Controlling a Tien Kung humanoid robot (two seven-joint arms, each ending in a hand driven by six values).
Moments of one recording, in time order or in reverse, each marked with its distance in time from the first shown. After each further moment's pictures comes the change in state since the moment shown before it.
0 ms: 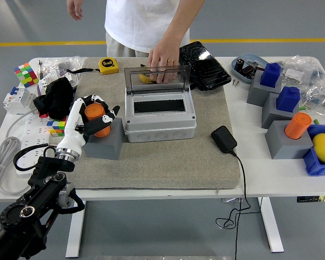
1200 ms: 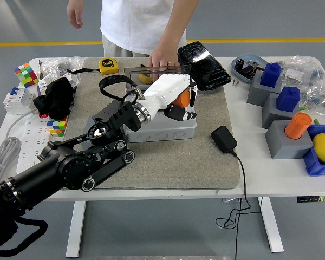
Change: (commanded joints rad) left arm -0.554 -0.063 0.541 0.086 0.755 0.022 0.451; right arm 0.003 -0.005 -0.021 0.001 0.008 -0.002 0.000
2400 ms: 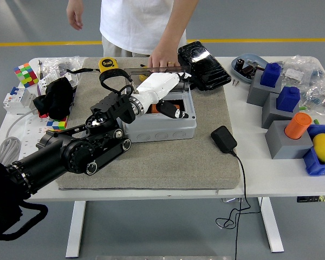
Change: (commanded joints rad) left arm -0.080 0.000 0.071 0.210 -0.106 0.020 -0.077; right arm 0.002 0.003 -0.009 0.000 0.003 -0.001 0.001
